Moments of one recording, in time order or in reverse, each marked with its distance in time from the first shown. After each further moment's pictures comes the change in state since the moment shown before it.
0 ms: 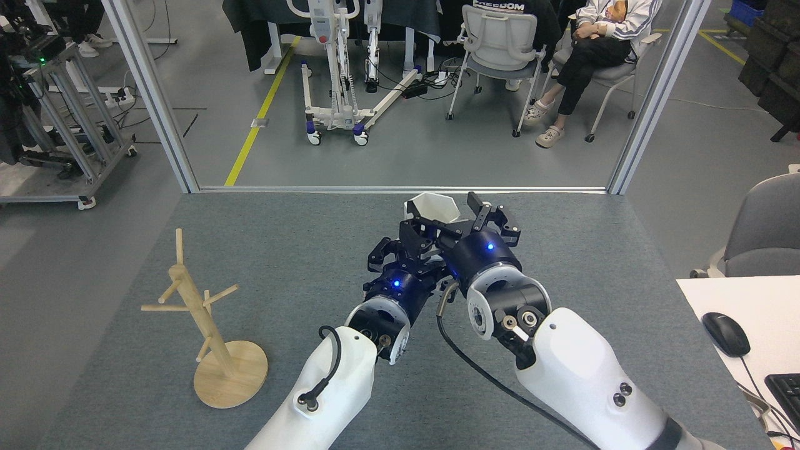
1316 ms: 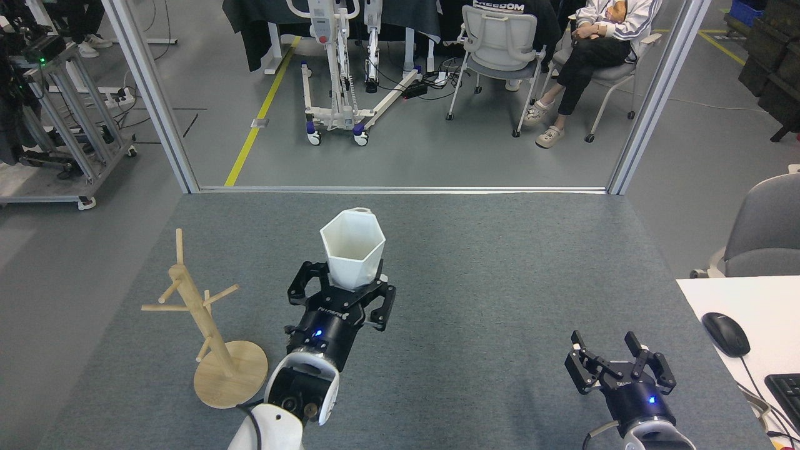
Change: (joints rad) left arm 0.390 0.136 0.213 -0.508 -0.235 -0.011 0.059; right arm 0.592 -0.059 -0.667 0.385 0.159 -0.607 -0.504
